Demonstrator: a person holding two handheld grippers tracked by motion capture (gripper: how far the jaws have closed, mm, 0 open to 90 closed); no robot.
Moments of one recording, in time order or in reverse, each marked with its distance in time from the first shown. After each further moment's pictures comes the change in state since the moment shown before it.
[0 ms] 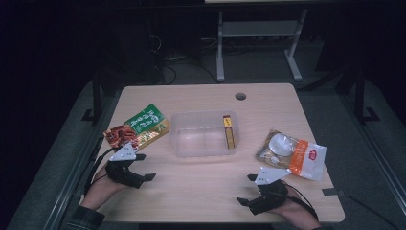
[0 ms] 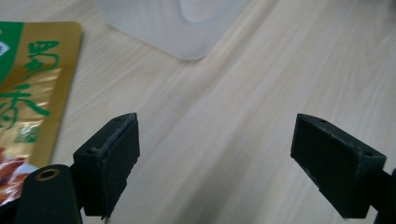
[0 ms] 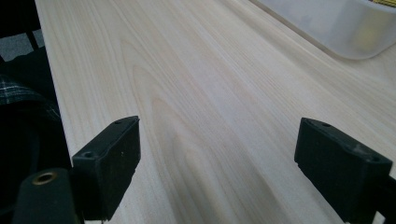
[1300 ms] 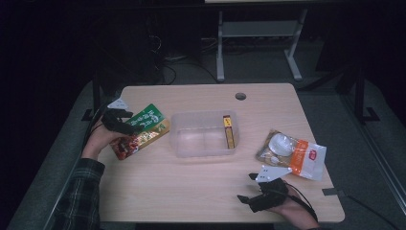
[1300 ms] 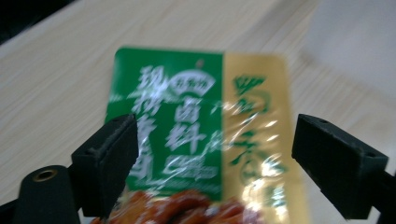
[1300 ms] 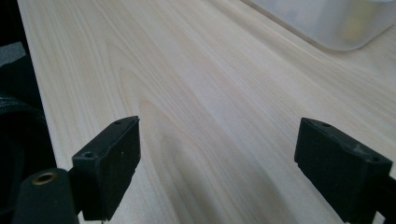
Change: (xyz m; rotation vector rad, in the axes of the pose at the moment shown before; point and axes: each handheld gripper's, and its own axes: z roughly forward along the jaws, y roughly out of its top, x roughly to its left) left arm 0.164 0.039 0.028 0.092 0.170 -0.022; right arm -0.005 -0.003 0.001 -0.010 -0.026 0.045
